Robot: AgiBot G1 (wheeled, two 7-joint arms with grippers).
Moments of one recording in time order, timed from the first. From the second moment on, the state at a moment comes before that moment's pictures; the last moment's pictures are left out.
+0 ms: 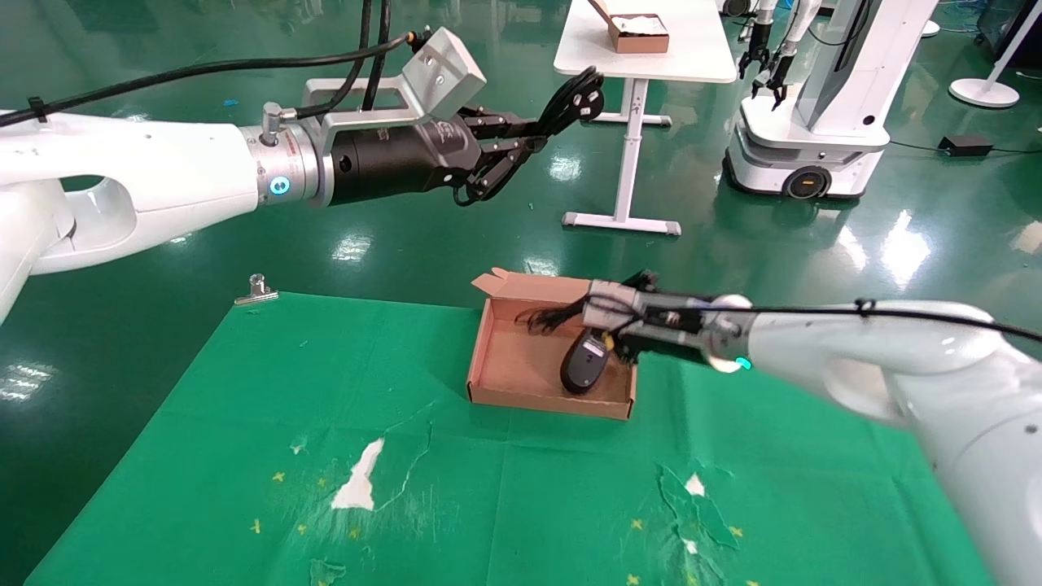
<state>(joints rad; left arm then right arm) -1.96 1.35 0.53 -0.10 1.31 1.03 0.39 1.69 -1.36 -0.63 0.10 -1.41 -0.73 -0.71</state>
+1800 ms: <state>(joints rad) -1.66 1.37 1.00 -0.48 1.25 0.79 0.18 1.97 -1.07 -0.65 0.05 -1.36 -0.97 -0.86</state>
